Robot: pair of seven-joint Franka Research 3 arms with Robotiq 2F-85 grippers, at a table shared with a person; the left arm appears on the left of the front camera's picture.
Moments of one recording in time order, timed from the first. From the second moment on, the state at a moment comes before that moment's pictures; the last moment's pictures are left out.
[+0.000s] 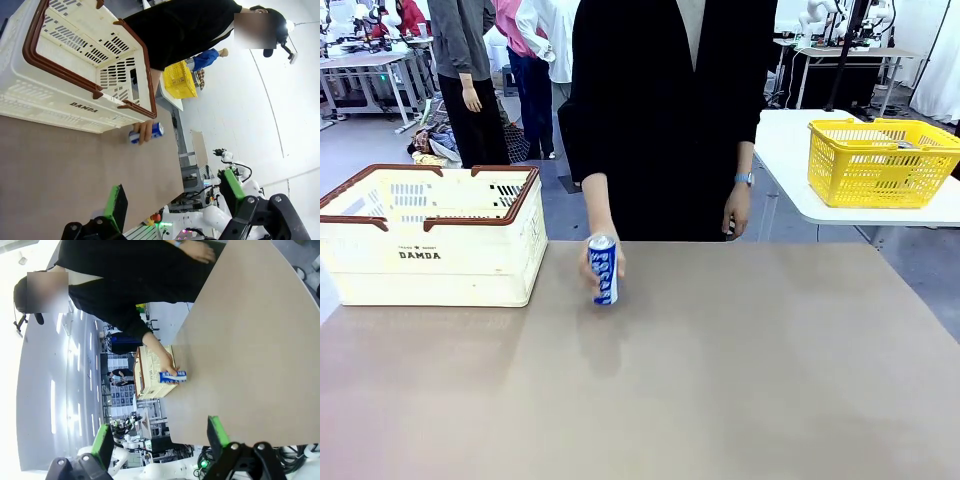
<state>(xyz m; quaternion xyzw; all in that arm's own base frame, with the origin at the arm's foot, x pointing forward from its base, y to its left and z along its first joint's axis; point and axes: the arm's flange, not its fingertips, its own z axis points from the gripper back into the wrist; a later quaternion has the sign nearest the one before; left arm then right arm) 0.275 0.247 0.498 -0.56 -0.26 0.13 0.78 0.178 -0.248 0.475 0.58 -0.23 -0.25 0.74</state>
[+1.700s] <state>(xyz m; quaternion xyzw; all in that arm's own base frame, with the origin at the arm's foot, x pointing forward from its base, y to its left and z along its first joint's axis) 0.258 -0.177 0.562 -0.24 -0.16 -0.11 0.95 0.178 -0.248 0.475 0.58 -0.23 -0.25 0.74</state>
